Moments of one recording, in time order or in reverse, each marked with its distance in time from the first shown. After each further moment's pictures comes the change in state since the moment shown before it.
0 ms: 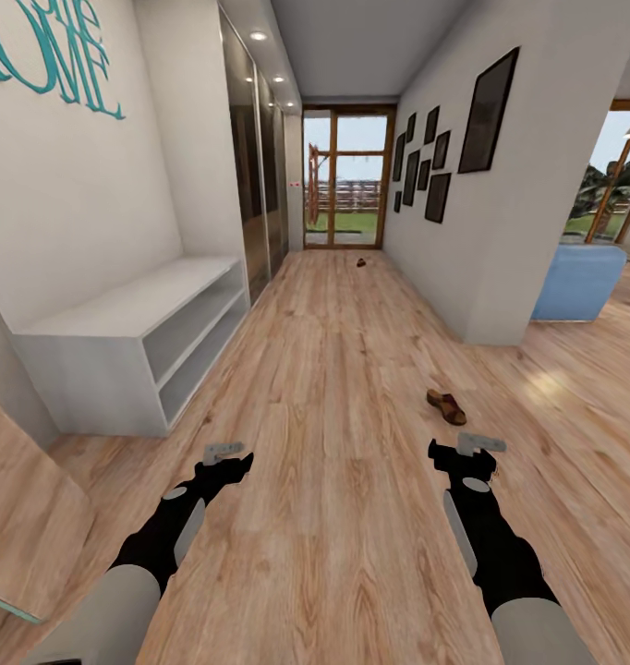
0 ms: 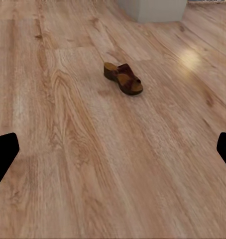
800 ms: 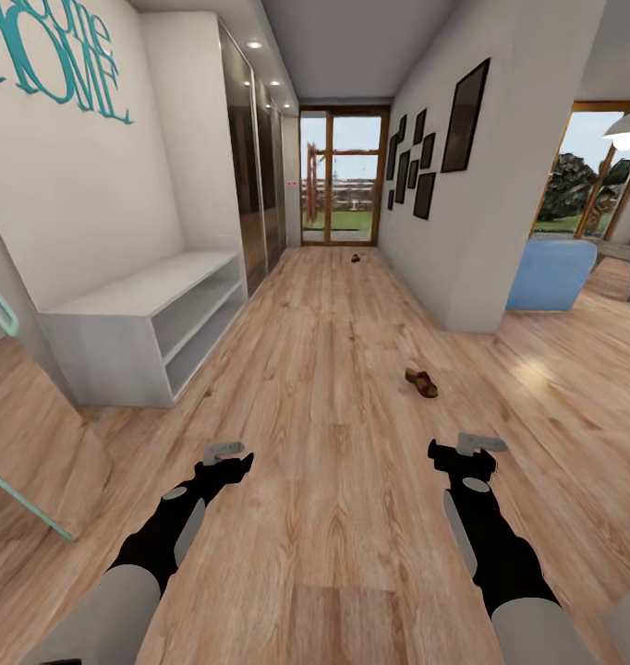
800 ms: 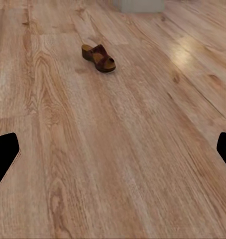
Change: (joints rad) left arm 0.000 0.000 0.000 0.000 0.000 0.000 0.000; right arm 0.000 0.000 0.000 0.000 -0.001 0.000 0.001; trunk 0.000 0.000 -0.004
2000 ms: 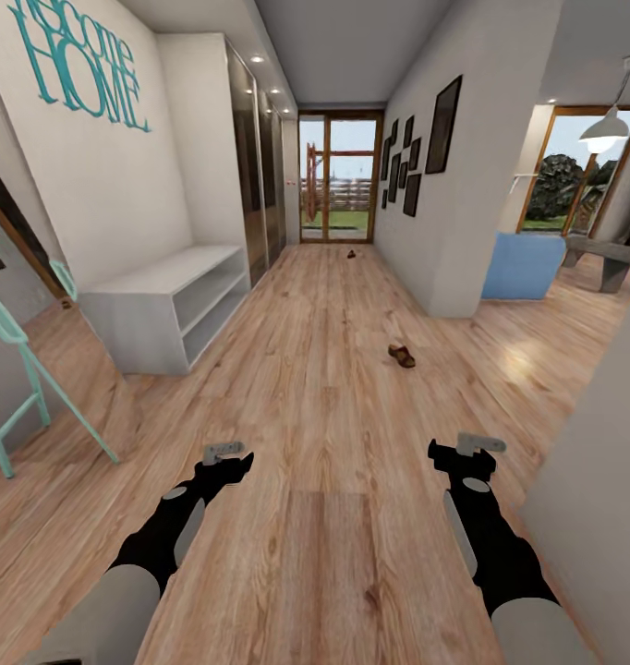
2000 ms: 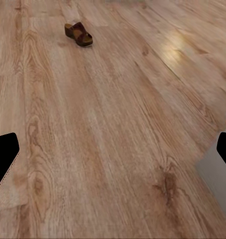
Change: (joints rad) left arm 0.000 0.001 0.000 -0.001 0.000 0.001 -0.003; right arm 0.000 0.000 0.000 0.001 0.000 0.000 0.000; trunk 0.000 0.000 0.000
